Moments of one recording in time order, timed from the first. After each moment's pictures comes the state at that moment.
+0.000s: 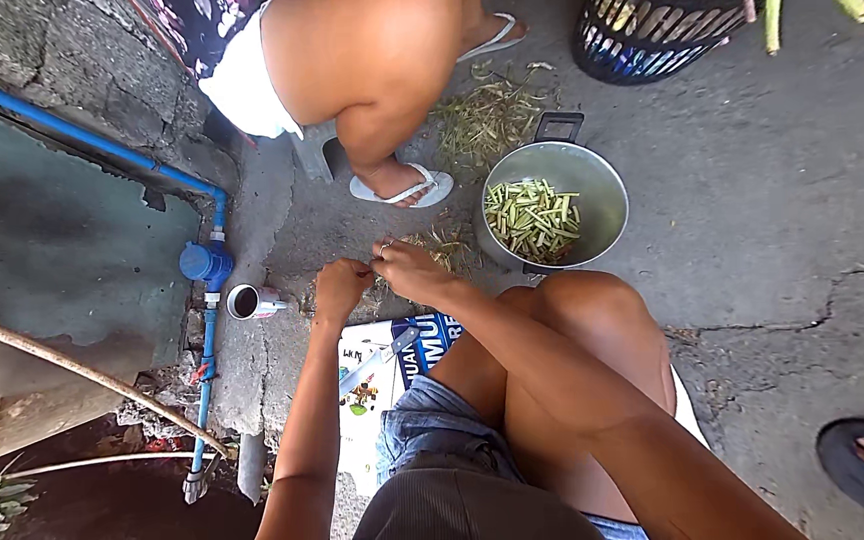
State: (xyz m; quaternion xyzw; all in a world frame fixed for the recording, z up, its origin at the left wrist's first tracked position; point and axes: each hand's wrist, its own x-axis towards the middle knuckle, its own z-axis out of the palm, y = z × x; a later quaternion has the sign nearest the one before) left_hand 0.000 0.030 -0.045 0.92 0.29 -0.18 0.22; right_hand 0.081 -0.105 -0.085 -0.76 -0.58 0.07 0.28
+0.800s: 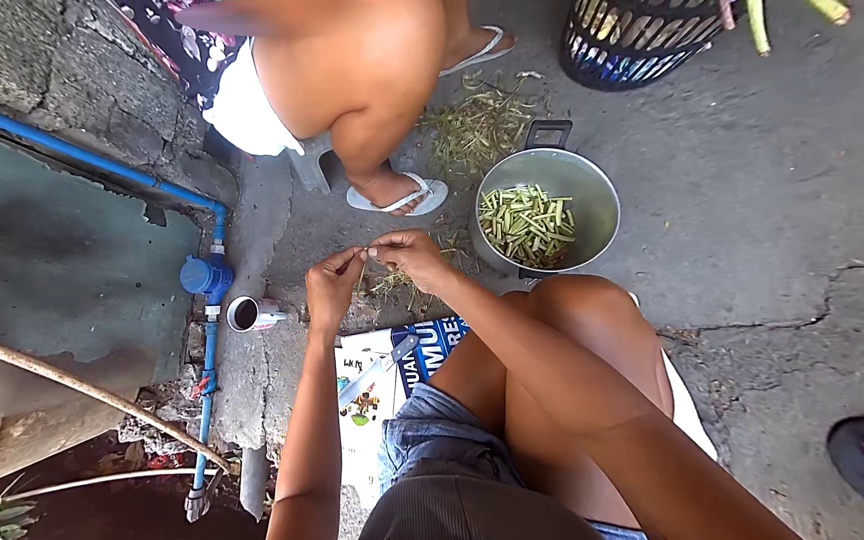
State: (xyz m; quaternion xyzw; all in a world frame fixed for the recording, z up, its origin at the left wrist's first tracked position) left_hand -0.009 0.028 -0.042 0.86 0.23 0.14 0.43; right_hand 0.095 -0.103 -0.079 -0.58 -0.15 0.35 0.72
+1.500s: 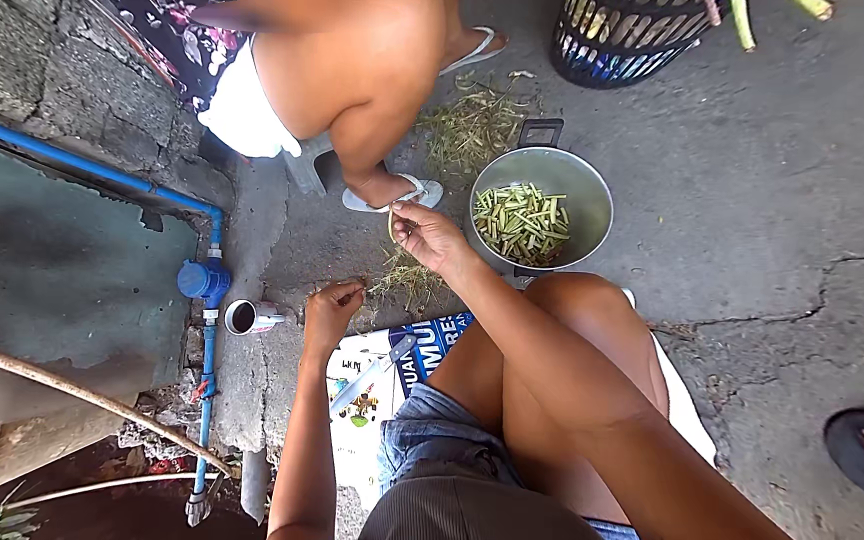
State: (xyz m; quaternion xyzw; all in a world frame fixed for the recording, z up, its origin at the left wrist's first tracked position) left_hand -0.043 0.035 -0.062 0.91 0.22 0.00 0.34; right_hand 0.130 -0.110 -0.062 -0.35 0.11 0.36 0.86
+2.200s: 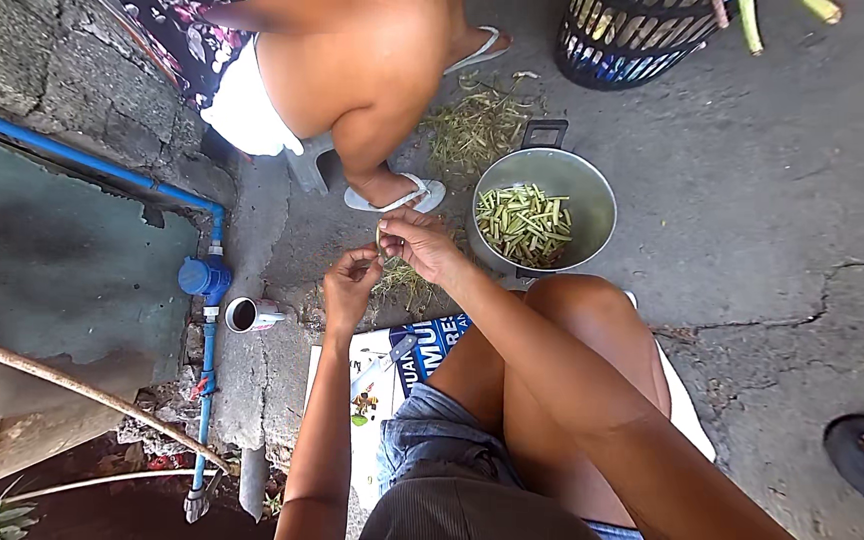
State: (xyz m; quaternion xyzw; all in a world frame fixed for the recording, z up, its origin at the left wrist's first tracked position) left_hand -0.005 0.003 -0.057 0.78 0.19 0.17 0.57; right_hand 0.112 -0.109 -0.058 -0.41 -0.01 0.38 0.83
